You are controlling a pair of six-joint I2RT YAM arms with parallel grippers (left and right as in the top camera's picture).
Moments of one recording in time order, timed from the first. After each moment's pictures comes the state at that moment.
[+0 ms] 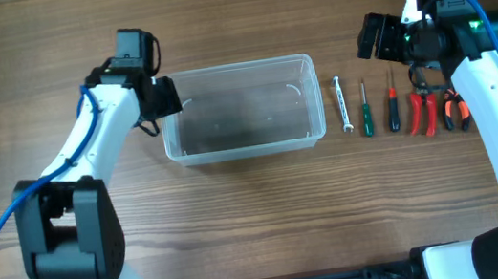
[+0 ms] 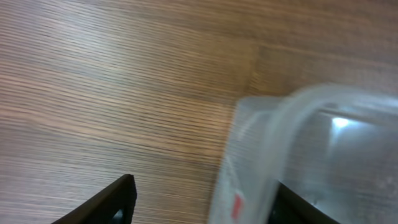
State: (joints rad) left arm -0.15 1.83 1.33 -0.76 -0.07 -0.36; right arm 0.03 1.55 1.48 -0.96 -0.04 0.29
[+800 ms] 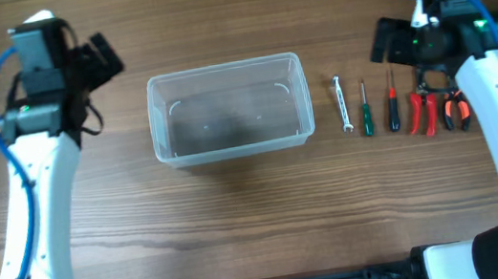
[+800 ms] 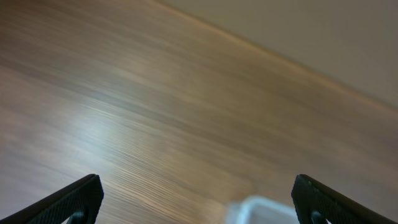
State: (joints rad) left arm 0.06 1.47 1.34 -0.61 -0.16 -0.36; right arm -0.04 1.55 1.48 -1.03 0.09 0.27
